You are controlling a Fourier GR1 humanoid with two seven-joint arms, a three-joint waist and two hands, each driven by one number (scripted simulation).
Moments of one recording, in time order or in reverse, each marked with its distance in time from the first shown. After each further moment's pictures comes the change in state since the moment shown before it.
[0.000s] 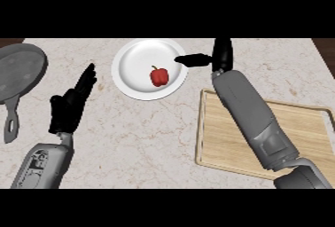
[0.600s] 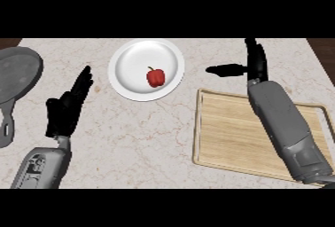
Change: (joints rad) left arm 0.030 -0.015 0.027 -0.028 -0.022 -0.001 0.012; right arm 0.180 -0.145 -0.050 -0.105 -0.031 0.221 -0.090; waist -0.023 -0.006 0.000
